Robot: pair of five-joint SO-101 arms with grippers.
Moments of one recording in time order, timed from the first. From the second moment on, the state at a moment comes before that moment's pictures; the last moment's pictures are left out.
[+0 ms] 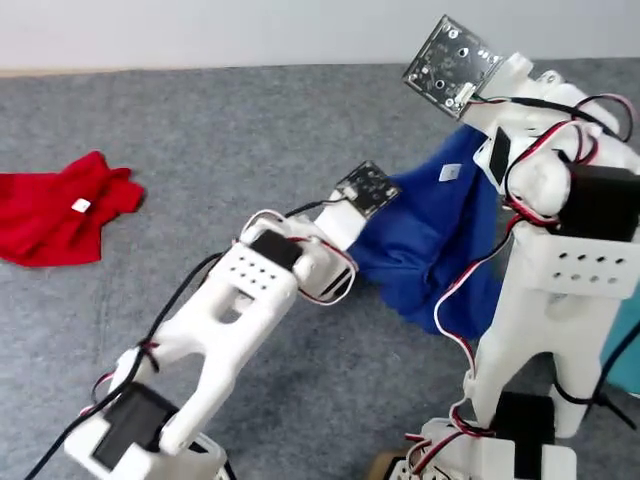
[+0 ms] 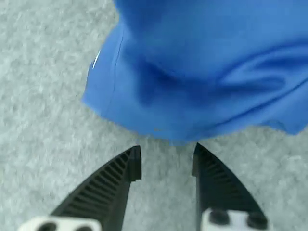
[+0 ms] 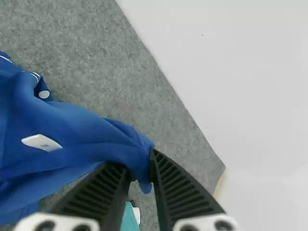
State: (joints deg) left arm 29.5 -3.5 25.0 54.1 -8.2; right arm 2.7 -9.1 -37.7 90.1 59.6
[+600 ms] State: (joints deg) left arm 35.8 7.8 20.2 50.8 -8.2; right arm 2.7 -9.1 -37.7 90.1 59.6
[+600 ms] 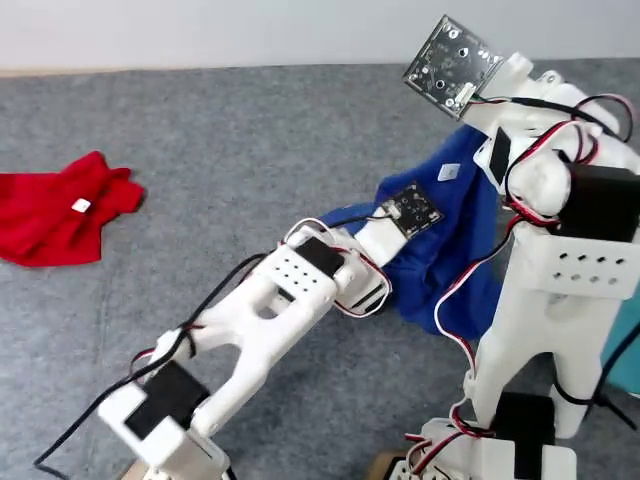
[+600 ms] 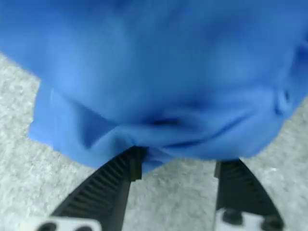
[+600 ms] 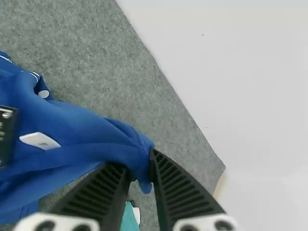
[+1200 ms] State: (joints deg) left arm 28.7 13.1 4.9 58.9 -8.2; right arm 5.5 -9.1 -37.7 90.1 59.6
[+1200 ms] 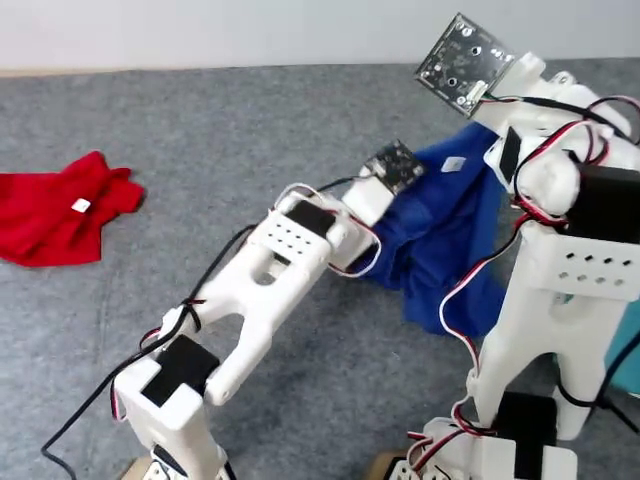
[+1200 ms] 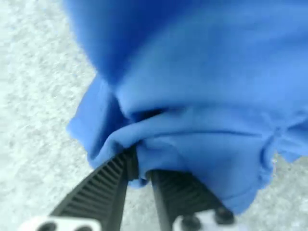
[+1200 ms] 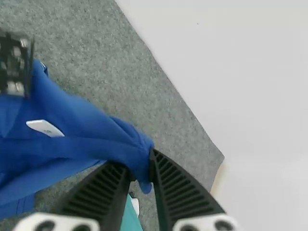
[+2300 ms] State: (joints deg) left arm 16.9 -10.2 -47.9 83.0 -17.3; right arm 14.3 -17.1 -37.7 76.1 36.1
